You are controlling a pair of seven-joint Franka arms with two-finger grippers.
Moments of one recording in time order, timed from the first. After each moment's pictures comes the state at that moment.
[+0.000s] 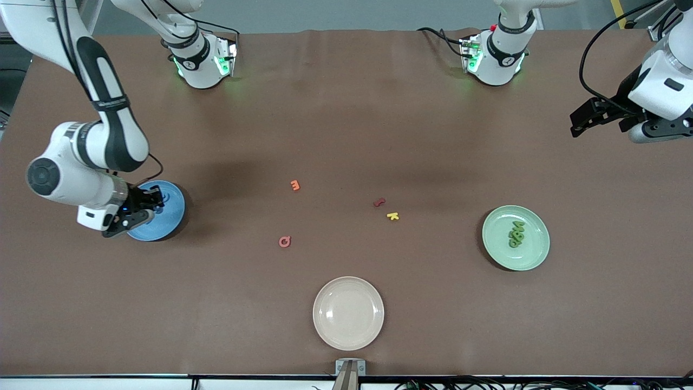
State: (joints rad) left arm 0.02 -0.10 -0.13 -1.70 0.03 1.58 -0.19; right arm -0.07 0.32 -0.03 -2.06 0.05 2.22 -0.60
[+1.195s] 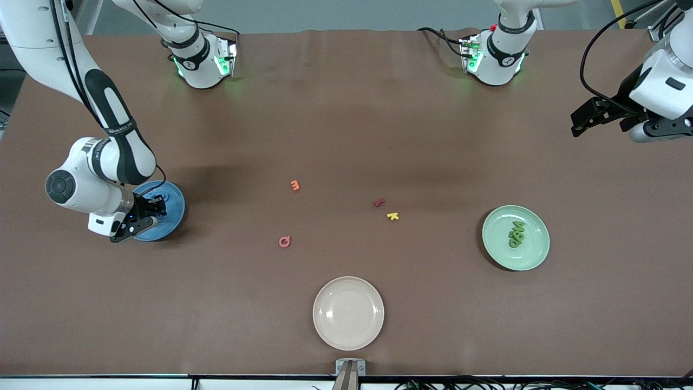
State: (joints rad) left arm 0.02 -0.10 -0.13 -1.69 0.03 1.57 -0.19; right arm -0.10 0.47 -0.02 -2.08 0.05 2.42 -0.64
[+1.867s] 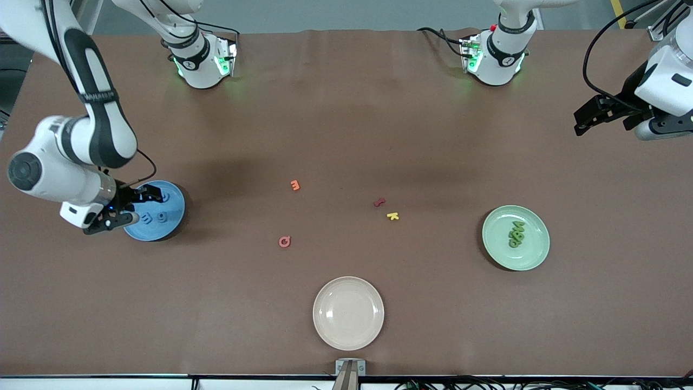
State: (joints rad) left arm 0.03 -0.10 -0.13 -1.68 0.03 1.57 -0.19; right arm -0.06 0.20 -0.01 -2.03 0.05 2.08 -0.29
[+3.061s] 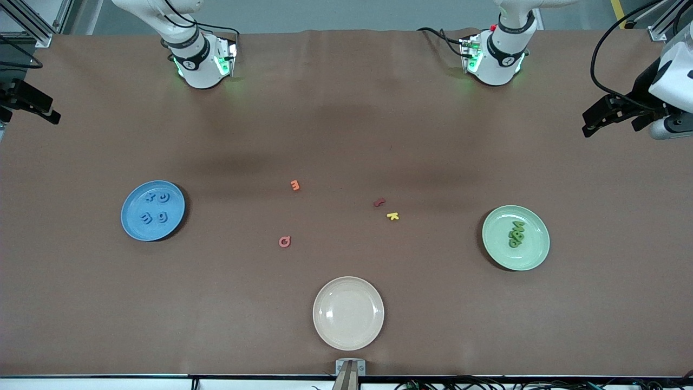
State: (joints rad) left arm 0.03 -0.09 -0.12 -1.65 0.03 1.57 -0.19; right arm -0.08 -0.10 -0.03 -1.58 0.01 1.47 -0.04
